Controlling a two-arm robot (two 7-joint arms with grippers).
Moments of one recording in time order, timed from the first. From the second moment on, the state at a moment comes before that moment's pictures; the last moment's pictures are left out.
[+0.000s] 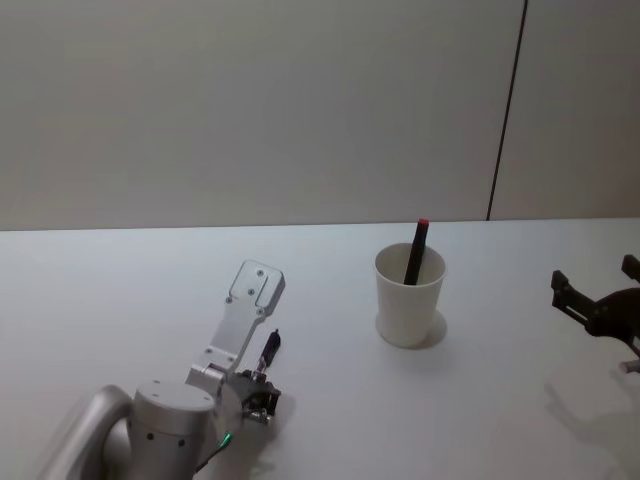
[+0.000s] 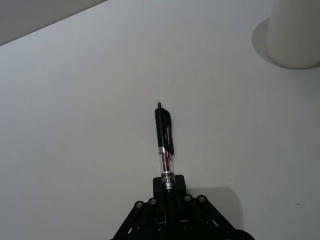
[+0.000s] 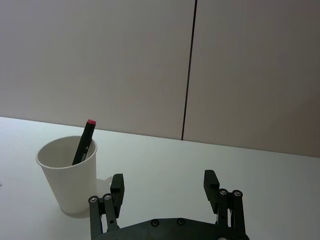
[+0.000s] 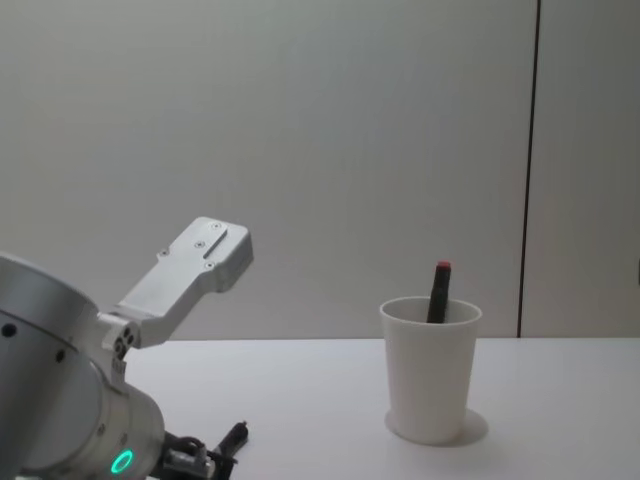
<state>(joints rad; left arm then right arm) -0.26 0.15 0.33 -1.54 -0.07 0.85 0.02 -0.01 0.37 -0.10 -1.79 0.31 0.22 0.06</state>
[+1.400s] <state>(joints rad) -0.26 0.21 0.25 -1.55 -0.04 0.39 -0.09 -0.01 0.37 -0.10 -1.79 0.31 0.22 0.06</state>
